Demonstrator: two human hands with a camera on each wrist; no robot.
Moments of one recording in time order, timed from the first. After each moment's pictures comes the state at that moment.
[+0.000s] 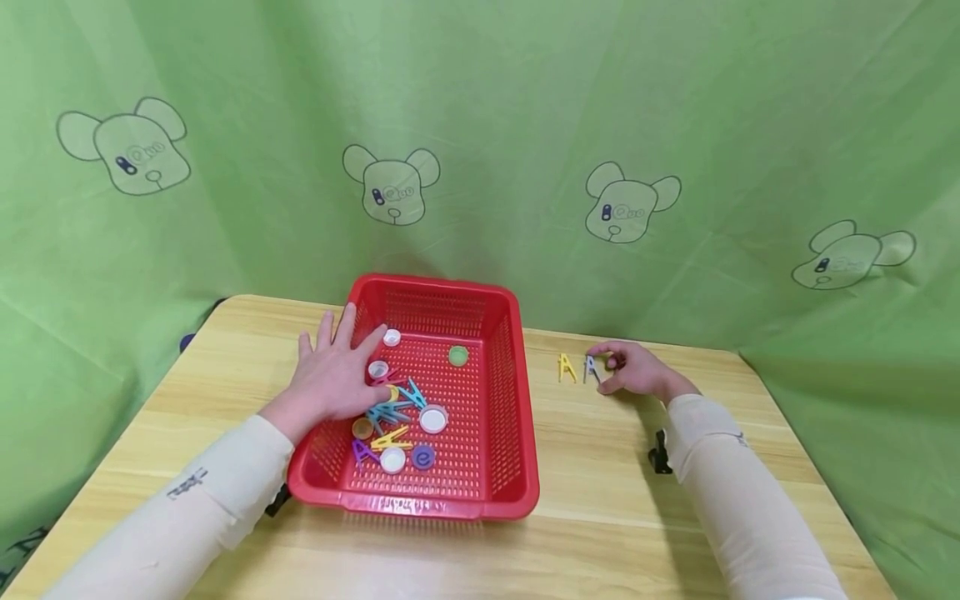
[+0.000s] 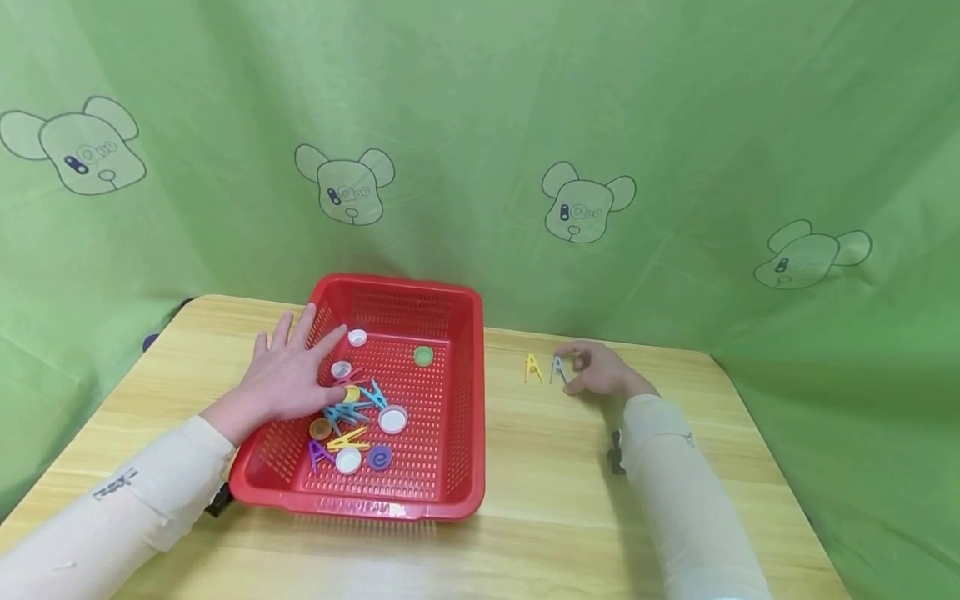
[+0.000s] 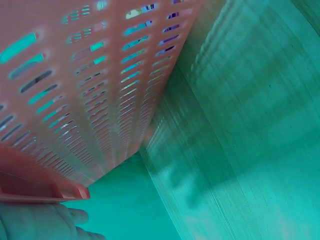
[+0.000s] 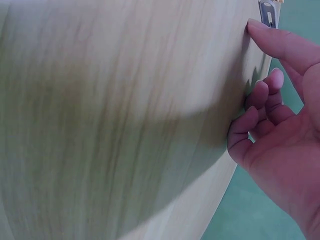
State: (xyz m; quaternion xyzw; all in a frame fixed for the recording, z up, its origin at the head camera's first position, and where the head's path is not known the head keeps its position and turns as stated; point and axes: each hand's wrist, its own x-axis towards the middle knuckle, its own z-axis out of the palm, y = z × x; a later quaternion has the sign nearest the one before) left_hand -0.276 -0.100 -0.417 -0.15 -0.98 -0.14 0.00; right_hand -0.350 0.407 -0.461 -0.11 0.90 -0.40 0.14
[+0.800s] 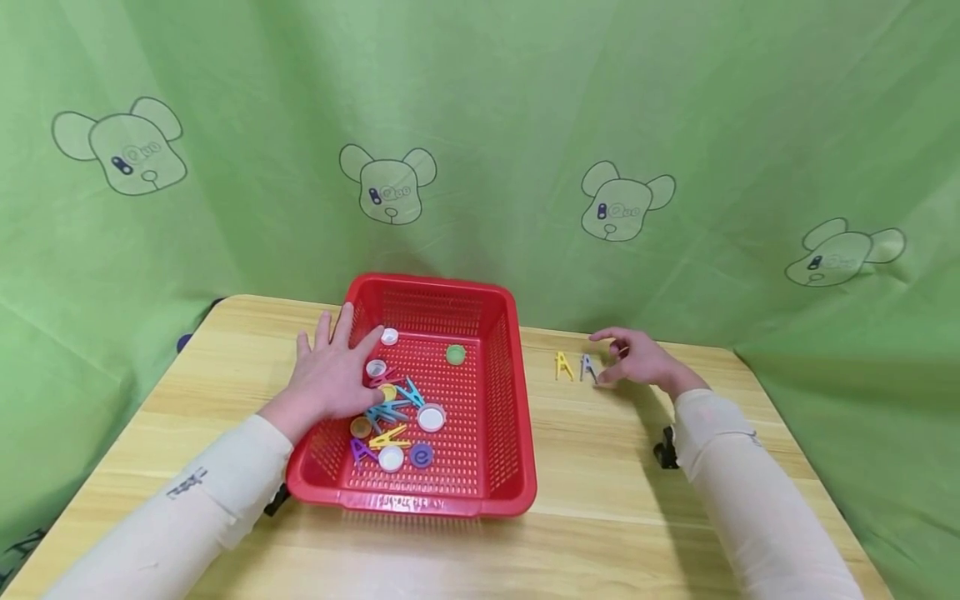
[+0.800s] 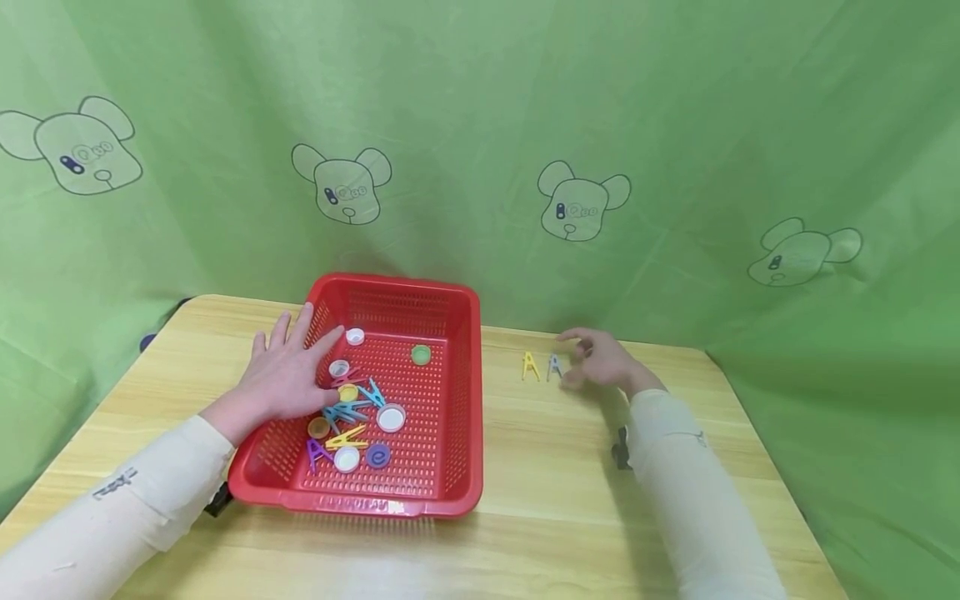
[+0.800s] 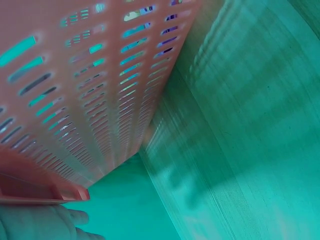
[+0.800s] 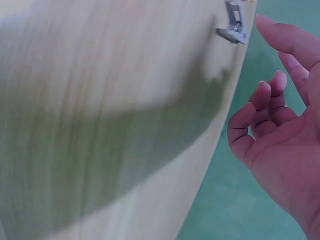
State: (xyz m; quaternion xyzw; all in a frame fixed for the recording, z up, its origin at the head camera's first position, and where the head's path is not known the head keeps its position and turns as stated) left_hand -0.275 -0.100 -0.418 -0.15 -0.98 -0.14 0.00; right_hand -0.344 0.405 -0.432 -0.09 0.91 -0.38 0.13
